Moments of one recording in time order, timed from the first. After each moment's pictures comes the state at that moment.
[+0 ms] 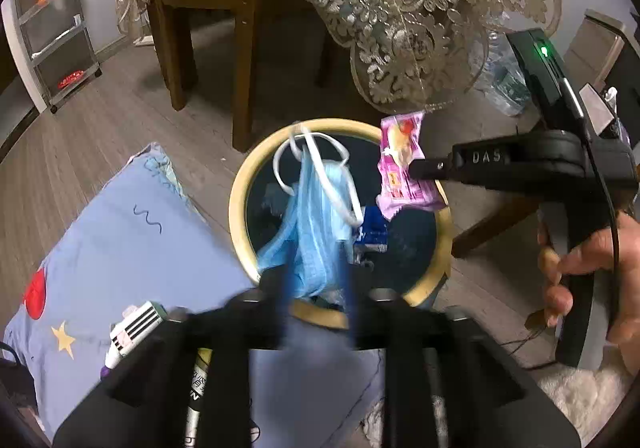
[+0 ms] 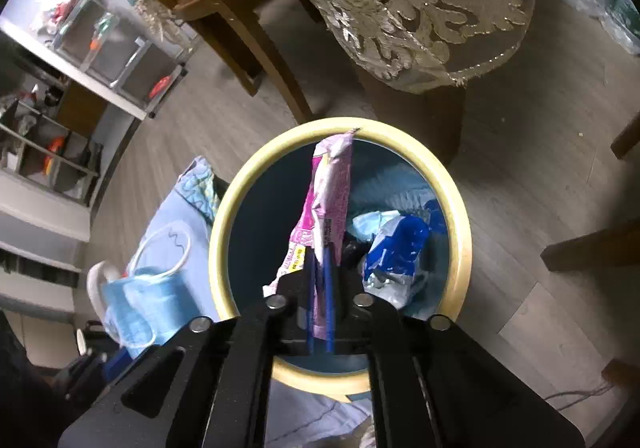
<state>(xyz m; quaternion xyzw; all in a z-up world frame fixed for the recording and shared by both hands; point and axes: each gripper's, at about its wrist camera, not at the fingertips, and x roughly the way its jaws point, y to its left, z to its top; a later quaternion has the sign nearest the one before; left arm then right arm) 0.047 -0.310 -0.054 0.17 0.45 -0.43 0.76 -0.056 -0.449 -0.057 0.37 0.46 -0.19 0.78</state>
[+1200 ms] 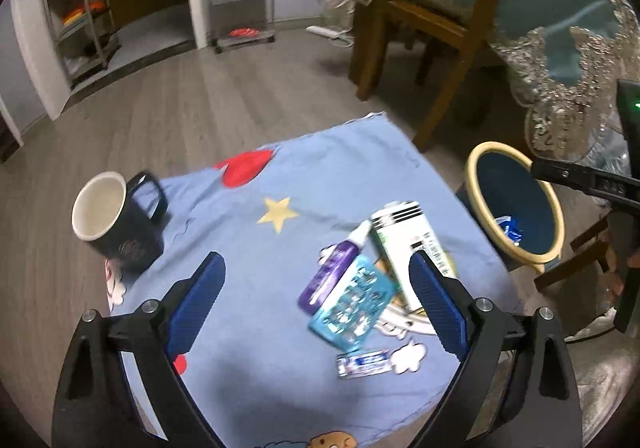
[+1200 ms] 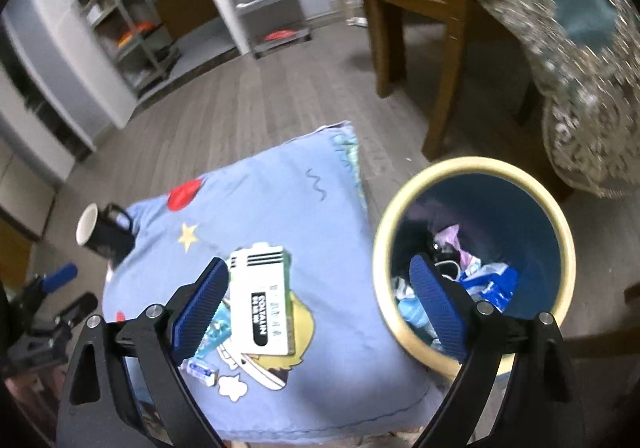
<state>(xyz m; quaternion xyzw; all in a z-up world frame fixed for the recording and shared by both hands) 0.083 -0.016 -0.034 0.08 0.46 -0.21 0.86 0.006 -0.251 -0.002 0.14 0.47 -0.05 0.87</state>
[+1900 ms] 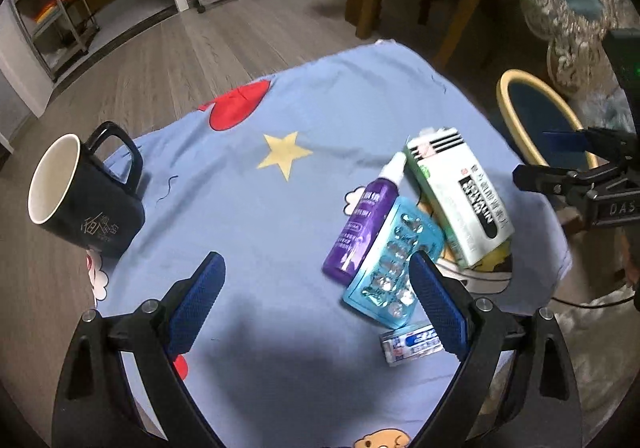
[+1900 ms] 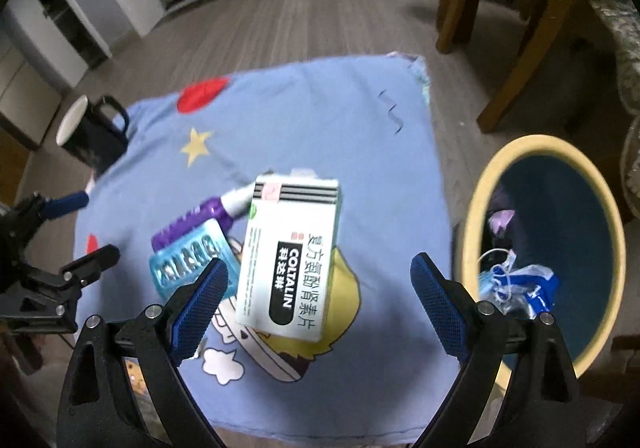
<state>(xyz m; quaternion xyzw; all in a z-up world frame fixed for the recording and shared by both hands) 0.104 -0.024 -0.107 0.15 0.52 -0.22 0.81 0.046 -0.185 -0.083 0.06 0.56 0.03 0.82</state>
